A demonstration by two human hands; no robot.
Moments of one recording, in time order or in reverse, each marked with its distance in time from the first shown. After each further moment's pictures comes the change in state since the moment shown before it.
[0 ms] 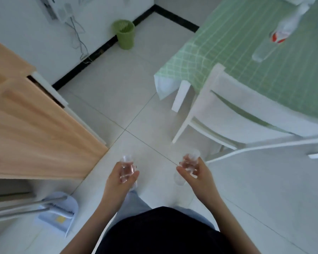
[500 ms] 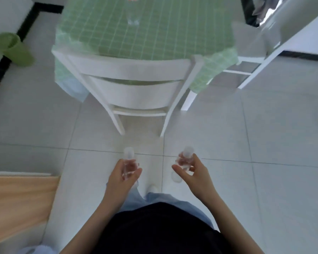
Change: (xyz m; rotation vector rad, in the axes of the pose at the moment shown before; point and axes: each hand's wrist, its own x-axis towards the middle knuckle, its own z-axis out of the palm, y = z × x) left_hand -0.075 0.023 0.233 0.209 -0.457 0.098; right_hand -0.114 0.137 -0.183 0.145 0.380 0.178
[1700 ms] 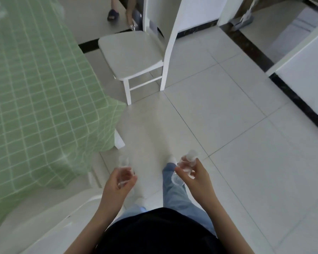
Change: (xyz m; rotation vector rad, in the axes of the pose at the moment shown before) left_hand 0.242 0.187 0.355 0.143 -0.556 0.062; right_hand 0.197 0.059 -0.313 0.290 0.575 0.276
